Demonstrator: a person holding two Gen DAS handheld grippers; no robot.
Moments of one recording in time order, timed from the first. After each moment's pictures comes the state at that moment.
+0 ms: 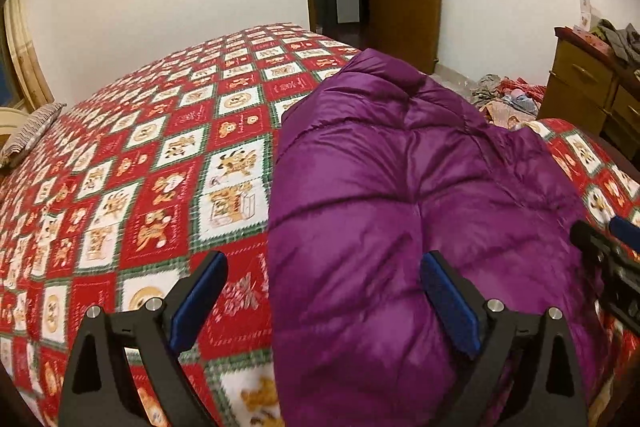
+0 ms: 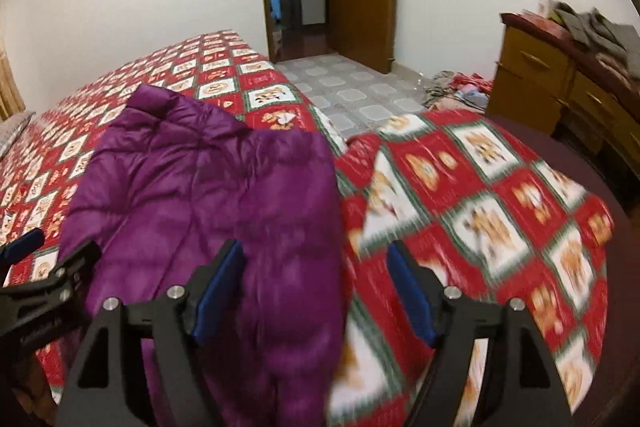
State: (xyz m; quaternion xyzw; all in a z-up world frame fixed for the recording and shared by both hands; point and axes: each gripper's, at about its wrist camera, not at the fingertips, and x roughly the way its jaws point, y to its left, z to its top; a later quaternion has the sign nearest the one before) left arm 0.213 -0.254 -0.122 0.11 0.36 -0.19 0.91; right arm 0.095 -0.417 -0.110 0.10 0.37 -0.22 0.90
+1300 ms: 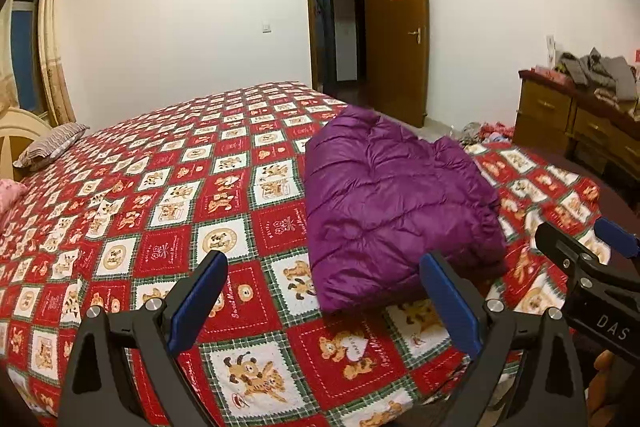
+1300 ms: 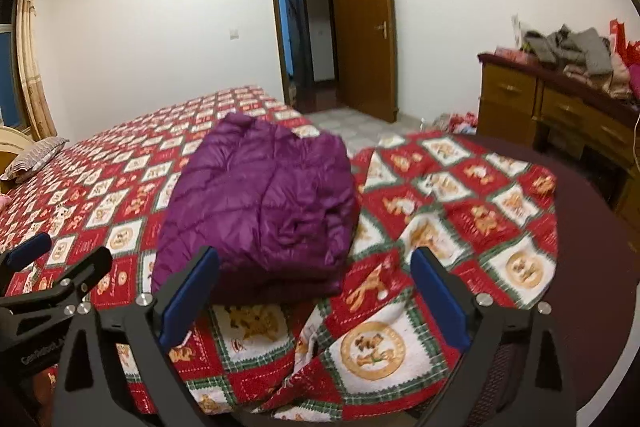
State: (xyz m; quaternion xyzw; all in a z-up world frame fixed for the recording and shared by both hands) left arm 0.053 -0.160 -0.076 0.07 0.26 -0.21 0.94; right arm -0.046 -0.324 -0.075 0.08 0.25 -0.21 0.94
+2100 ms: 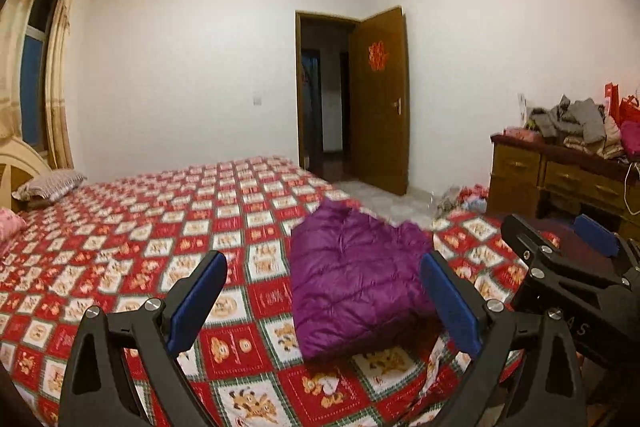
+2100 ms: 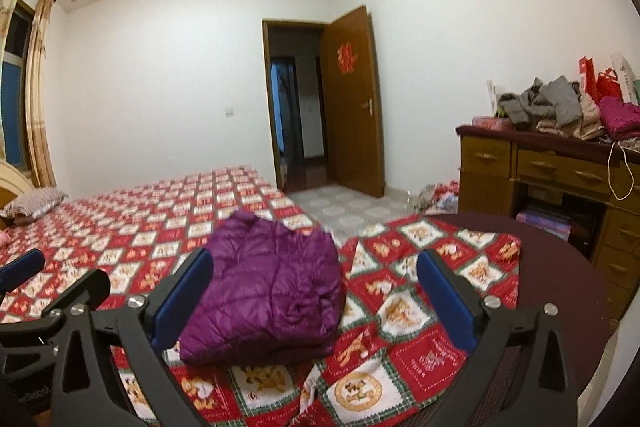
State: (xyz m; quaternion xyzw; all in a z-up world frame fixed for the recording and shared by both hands) left arm -0.018 -0.141 -0.006 0.03 0.12 -0.24 0.96; right arm -0.092 -0.302 -0.008 0.06 0.11 -0.24 0.96
